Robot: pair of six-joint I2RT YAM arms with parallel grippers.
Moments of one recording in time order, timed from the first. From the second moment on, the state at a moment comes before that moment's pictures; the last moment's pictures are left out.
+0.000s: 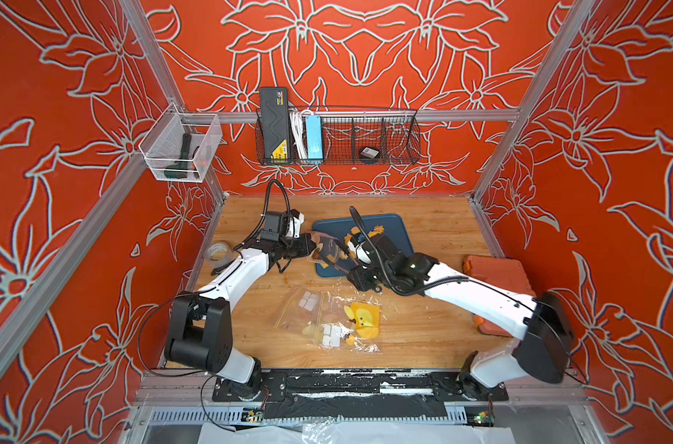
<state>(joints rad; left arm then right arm) -0.16 1.50 1.05 -0.33 0.46 -0.39 0.90 1.40 1.11 -0.54 0.00 0.29</state>
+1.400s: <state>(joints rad) -0.13 1.43 1.01 -0.30 0.36 -0.40 0.78 1.72 1.18 -0.56 0.08 0.19</state>
